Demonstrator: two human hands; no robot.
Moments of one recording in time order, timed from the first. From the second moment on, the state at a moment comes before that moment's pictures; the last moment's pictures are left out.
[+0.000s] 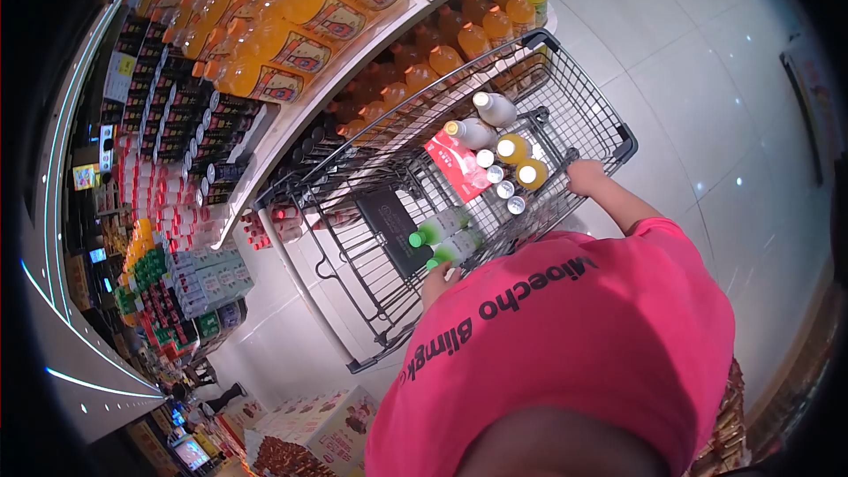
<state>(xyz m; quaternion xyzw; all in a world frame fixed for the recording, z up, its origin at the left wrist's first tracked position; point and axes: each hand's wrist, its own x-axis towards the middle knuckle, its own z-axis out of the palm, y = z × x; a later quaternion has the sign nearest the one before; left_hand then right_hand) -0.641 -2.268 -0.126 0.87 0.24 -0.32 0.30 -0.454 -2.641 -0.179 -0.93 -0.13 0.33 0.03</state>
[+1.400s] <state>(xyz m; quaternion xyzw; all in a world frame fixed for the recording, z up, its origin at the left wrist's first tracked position) -0.677 -2.239 -0.149 0.85 0.12 -0.30 0.42 -0.441 -2.580 -0.201 -0.94 -0.20 0.17 0.22</state>
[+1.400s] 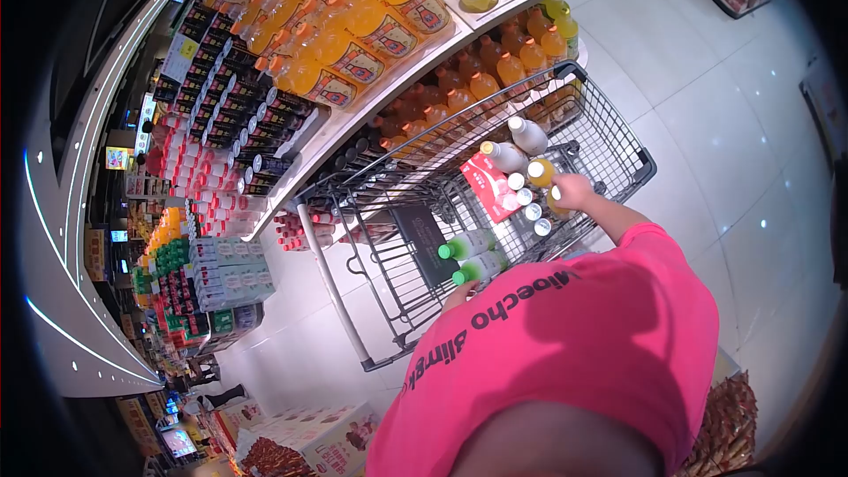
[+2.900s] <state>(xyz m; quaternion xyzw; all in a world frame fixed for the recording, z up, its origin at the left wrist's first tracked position) -0.372 -2.445 -0.240 0.94 0.13 -0.27 0.15 -0.551 -2.978 -0.001 -0.82 0.31 -0.21 0.43</state>
